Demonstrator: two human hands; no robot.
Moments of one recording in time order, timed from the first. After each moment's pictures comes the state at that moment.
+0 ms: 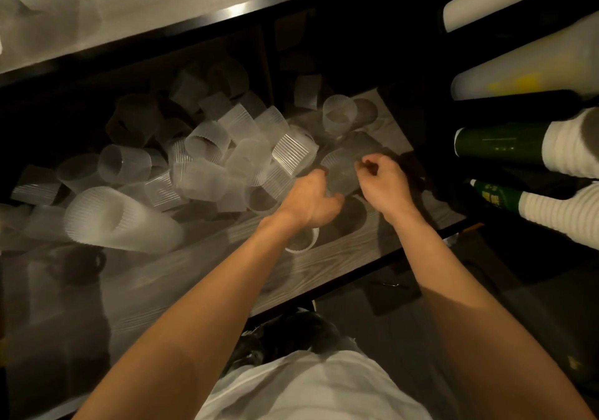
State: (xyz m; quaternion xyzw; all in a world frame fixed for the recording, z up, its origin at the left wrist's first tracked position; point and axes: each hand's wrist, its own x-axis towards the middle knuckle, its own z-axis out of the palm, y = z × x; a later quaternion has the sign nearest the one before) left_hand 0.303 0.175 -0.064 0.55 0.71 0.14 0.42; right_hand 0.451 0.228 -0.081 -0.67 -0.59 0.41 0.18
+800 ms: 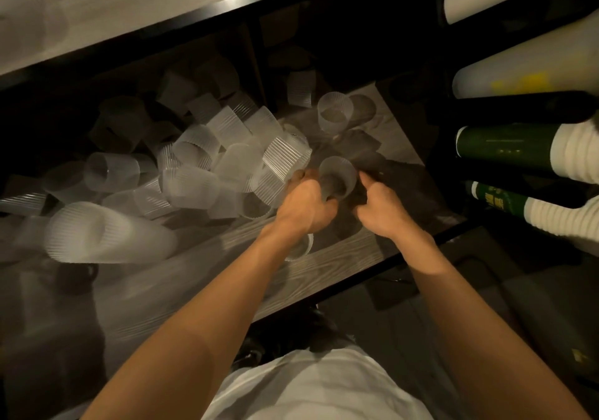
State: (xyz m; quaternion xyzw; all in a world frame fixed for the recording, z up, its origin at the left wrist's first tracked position) left_hand 0.309 0.192 -0.088 0.54 0.75 0.11 0.37; right_hand 0.475 0.232 -0.119 -0.58 -0.69 0.44 0.03
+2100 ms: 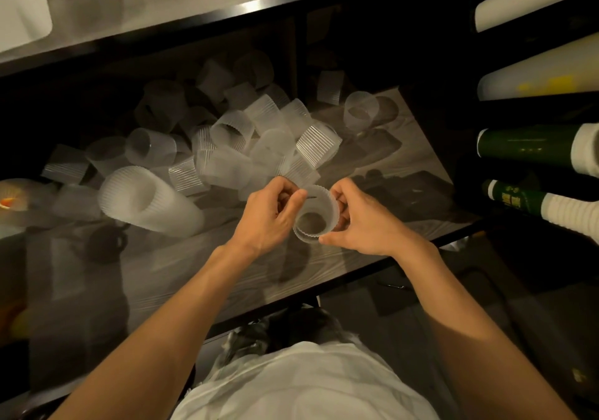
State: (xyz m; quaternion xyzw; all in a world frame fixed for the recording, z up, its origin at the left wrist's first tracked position) left_hand 0.226 0.091 -0.084 0.53 0.70 0.36 0.33; right_hand 0.423 0.158 -0.051 -0.45 -0.77 0.46 0.01
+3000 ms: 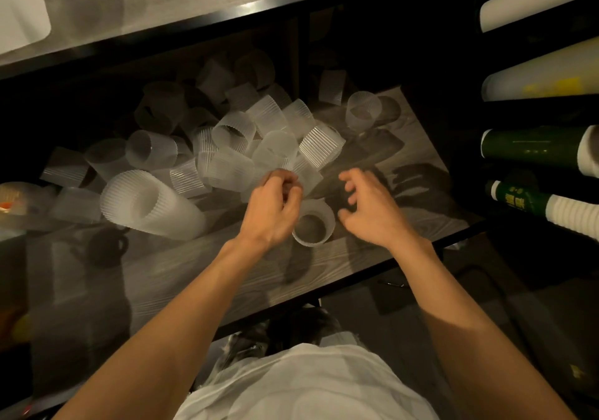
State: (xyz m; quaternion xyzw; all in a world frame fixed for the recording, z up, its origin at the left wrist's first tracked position) left_hand 0.223 0.107 -0.084 0.50 0.75 0.32 0.30; right_hand 0.414 0.171 -0.066 -0.53 -0.76 0.38 0.04
